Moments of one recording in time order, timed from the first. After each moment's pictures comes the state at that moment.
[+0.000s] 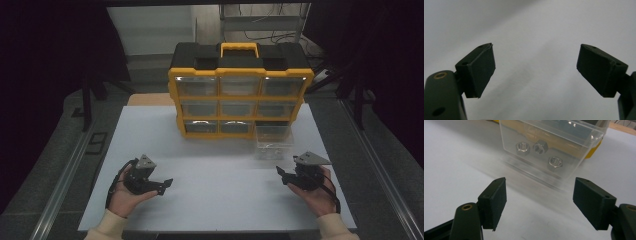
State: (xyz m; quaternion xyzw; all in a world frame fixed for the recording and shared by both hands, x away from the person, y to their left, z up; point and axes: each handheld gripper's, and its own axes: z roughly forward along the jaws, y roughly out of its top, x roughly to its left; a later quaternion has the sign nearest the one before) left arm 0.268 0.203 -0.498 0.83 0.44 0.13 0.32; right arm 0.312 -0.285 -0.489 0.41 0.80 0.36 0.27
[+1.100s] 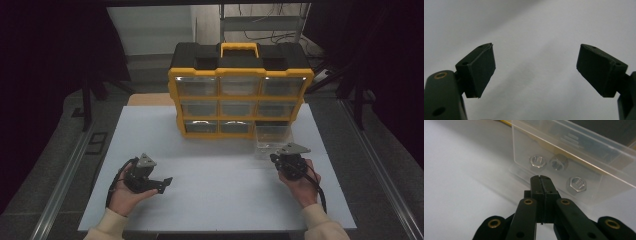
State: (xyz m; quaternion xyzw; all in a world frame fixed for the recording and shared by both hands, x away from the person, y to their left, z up) left arm 0.272 0.203 -0.499 0.83 0.45 0.13 0.31; right arm 0.341 -0.248 -0.492 0.39 0.82 0.33 0.25
